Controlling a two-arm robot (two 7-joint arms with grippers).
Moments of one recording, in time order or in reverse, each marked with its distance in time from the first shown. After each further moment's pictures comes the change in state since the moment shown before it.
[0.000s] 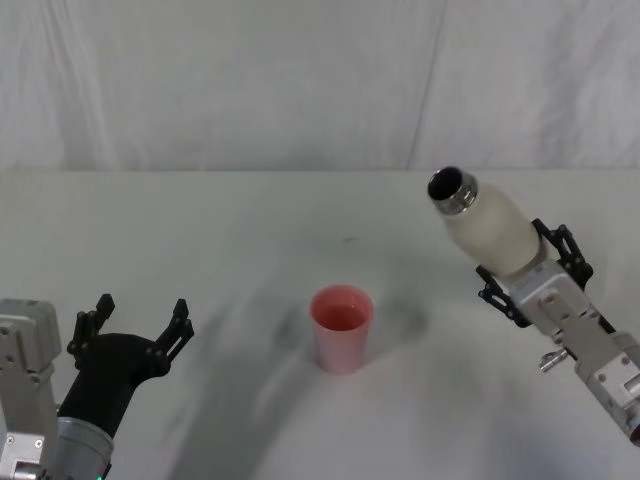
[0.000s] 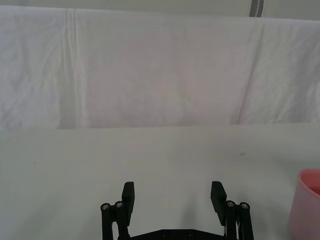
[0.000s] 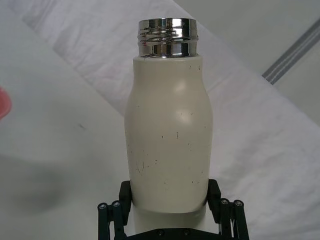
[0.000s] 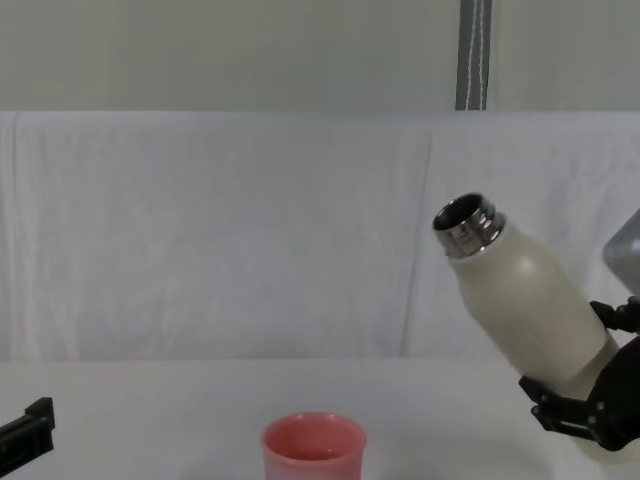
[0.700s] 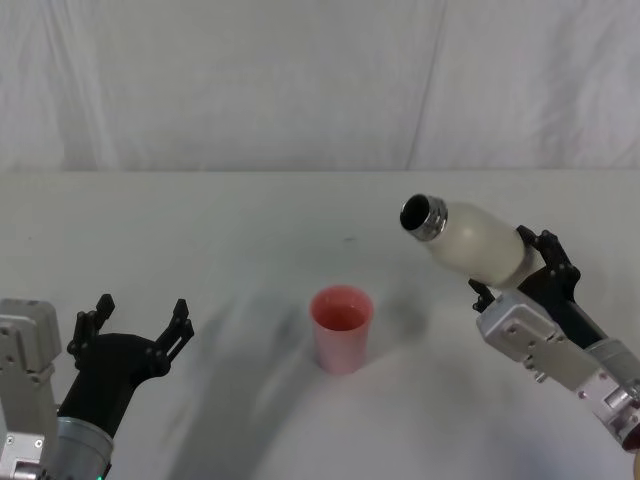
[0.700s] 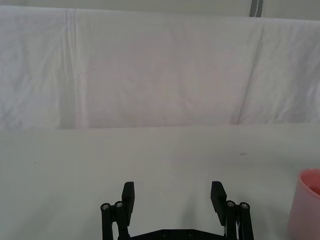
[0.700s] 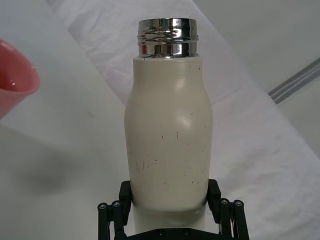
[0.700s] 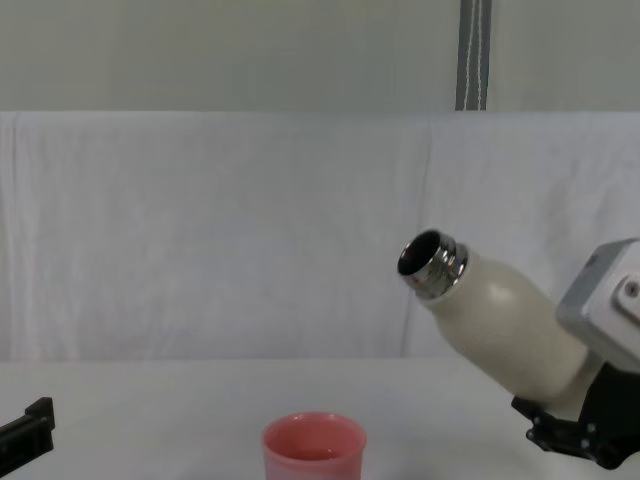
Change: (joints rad) left arm 0.000 0.000 0.000 0.000 0.000 0.000 0.000; right arm 0.001 0.028 -0.047 -0.007 -0.152 0.011 -0.025
